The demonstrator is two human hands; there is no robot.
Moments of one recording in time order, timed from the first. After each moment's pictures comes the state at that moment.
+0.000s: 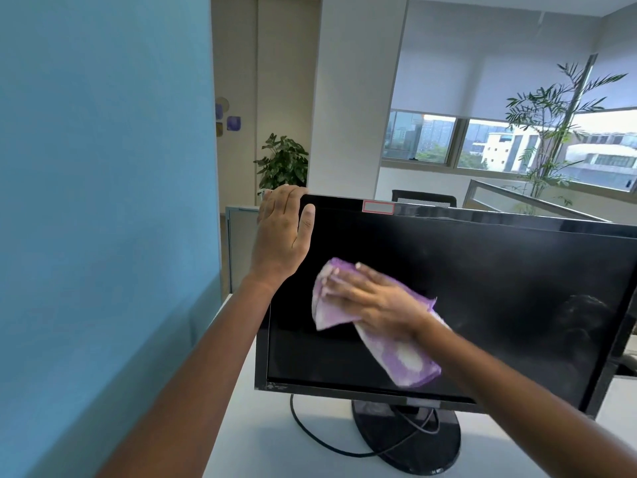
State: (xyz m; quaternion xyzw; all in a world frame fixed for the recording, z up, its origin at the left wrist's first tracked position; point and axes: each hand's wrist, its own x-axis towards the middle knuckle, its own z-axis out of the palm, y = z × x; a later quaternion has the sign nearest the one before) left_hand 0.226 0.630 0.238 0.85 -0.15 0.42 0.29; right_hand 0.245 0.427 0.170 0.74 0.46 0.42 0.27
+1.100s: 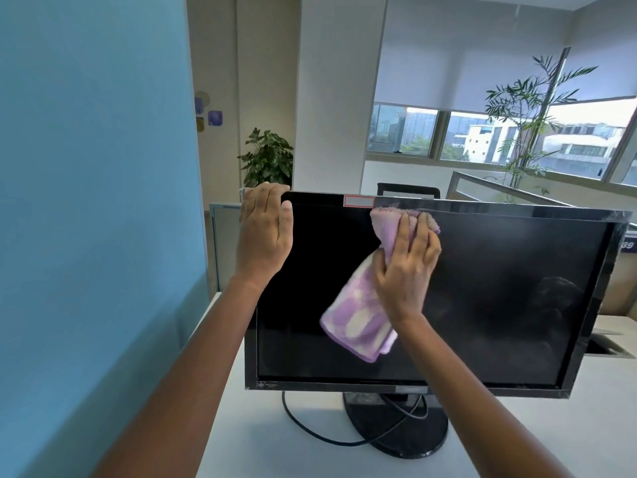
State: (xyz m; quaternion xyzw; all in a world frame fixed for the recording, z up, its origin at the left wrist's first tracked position) left_hand 0.228 0.630 0.234 0.83 -0.13 0.43 0.32; right_hand 0.229 0.434 0.186 0.84 -0.02 0.54 -0.10
